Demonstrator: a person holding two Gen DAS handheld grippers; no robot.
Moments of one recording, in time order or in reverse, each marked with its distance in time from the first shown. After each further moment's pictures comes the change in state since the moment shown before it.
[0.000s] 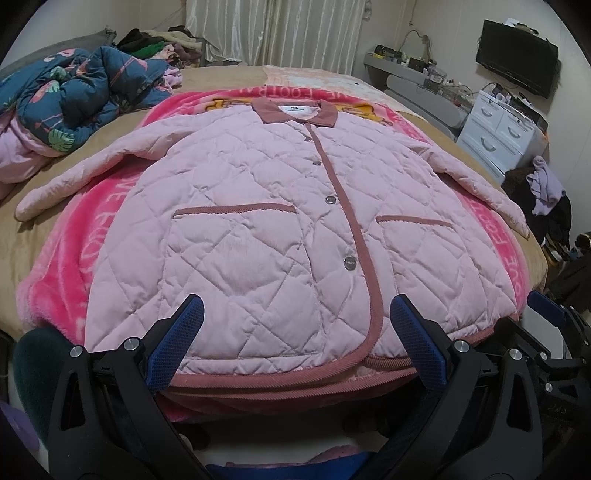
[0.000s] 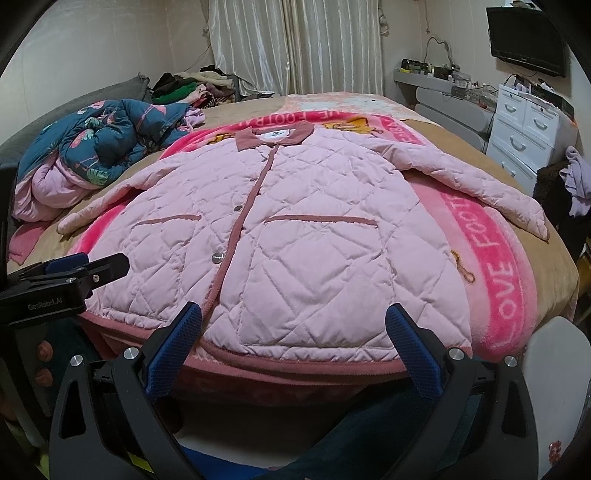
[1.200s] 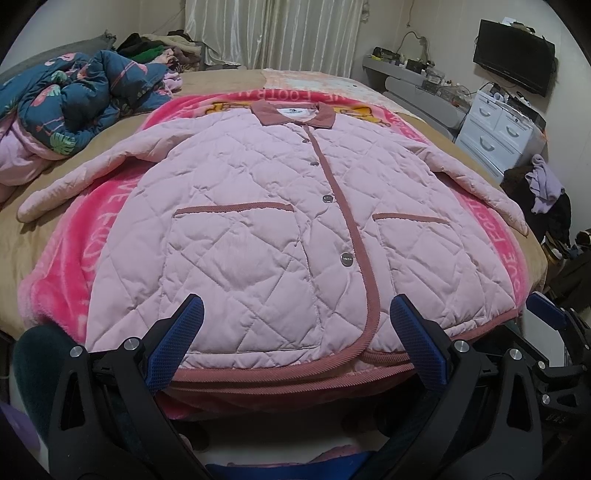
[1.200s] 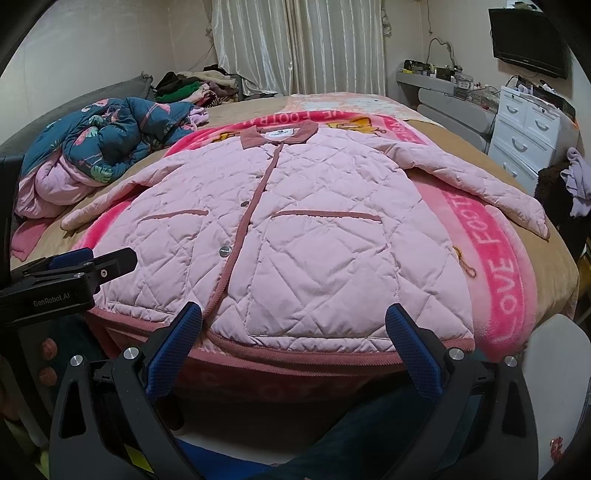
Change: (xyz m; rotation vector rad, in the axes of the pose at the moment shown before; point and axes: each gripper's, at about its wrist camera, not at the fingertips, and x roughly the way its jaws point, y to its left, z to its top) left arm -0.003 -0.005 0.000 0.017 -0.007 0.002; right arm -0.009 0.005 -0.007 -0.006 -0.001 0.012
